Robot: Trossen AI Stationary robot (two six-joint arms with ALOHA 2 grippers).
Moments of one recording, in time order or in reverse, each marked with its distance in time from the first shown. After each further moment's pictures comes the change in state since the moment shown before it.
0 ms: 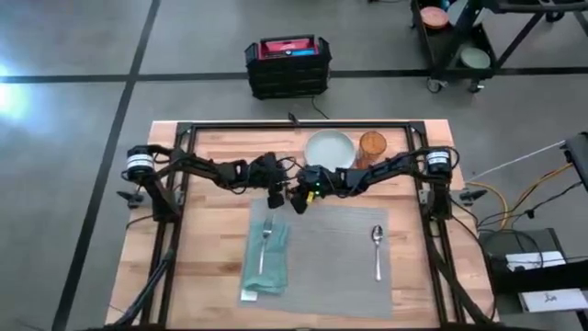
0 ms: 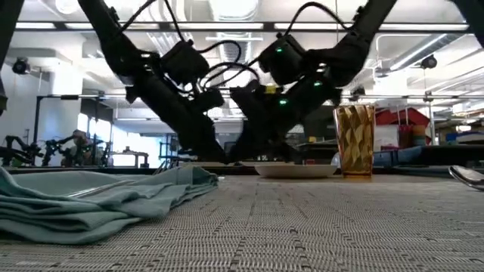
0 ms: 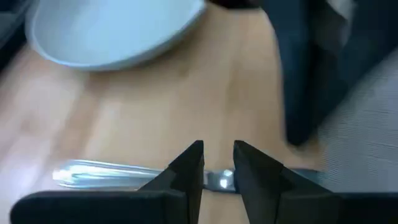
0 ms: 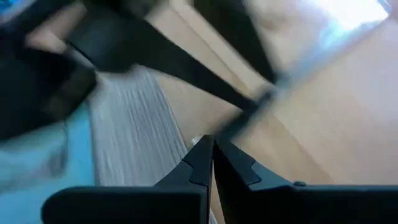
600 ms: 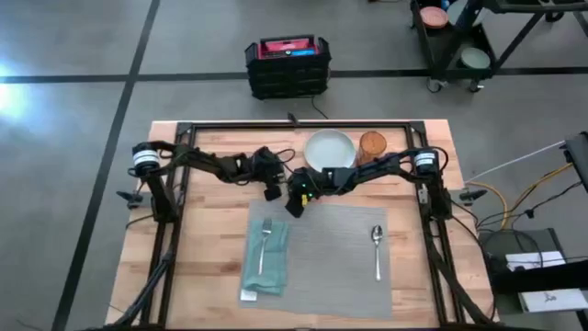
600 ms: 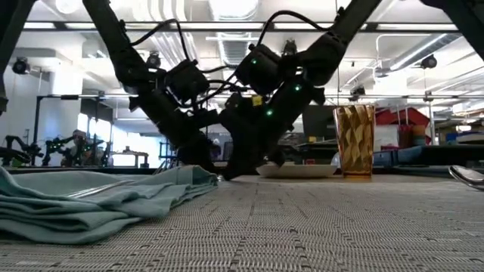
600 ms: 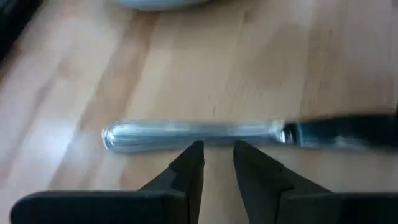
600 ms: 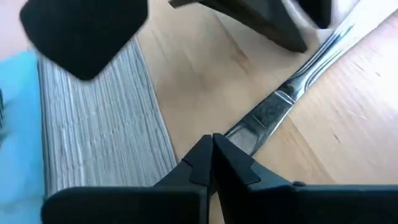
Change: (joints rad) left arm 0.090 0.042 0.008 -0.098 -0.003 -0.020; right arm 0.000 0.080 0.151 -0.308 0.007 -0.141
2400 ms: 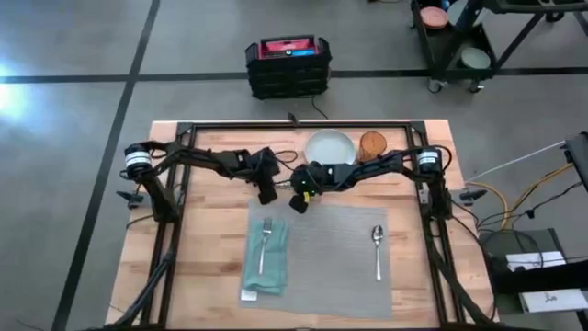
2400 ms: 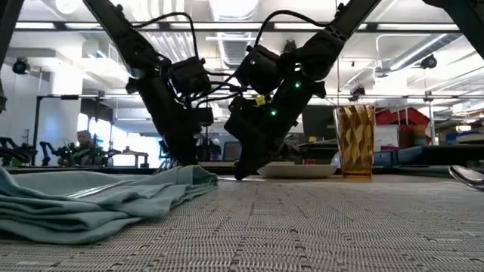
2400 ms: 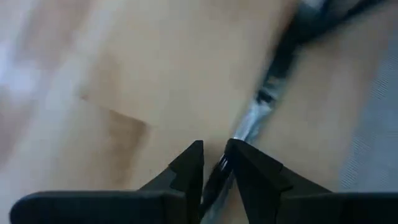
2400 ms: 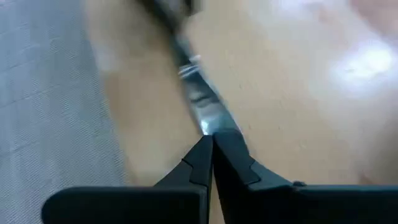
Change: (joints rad) left arm -0.025 0.000 0.081 -0.420 0.139 -0.192; right arm -0.024 -0.010 0.036 -0.116 0.108 -0.065
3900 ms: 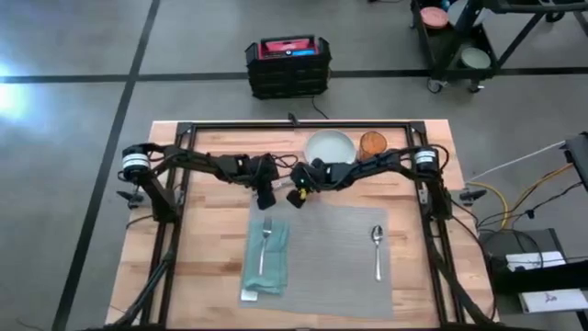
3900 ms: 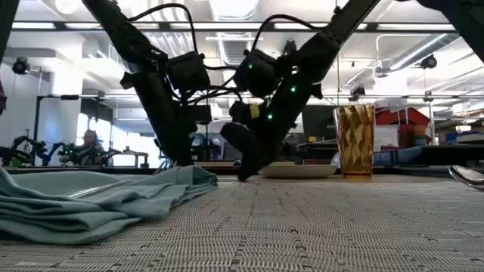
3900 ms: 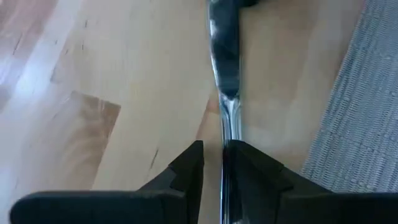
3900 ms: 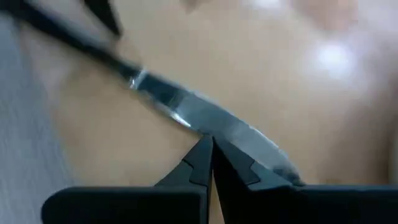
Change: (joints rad) left arm -0.039 -0.072 -0.006 -0.002 -0.068 -0.015; right arm -0.017 0.028 0.016 0.034 0.116 0.089
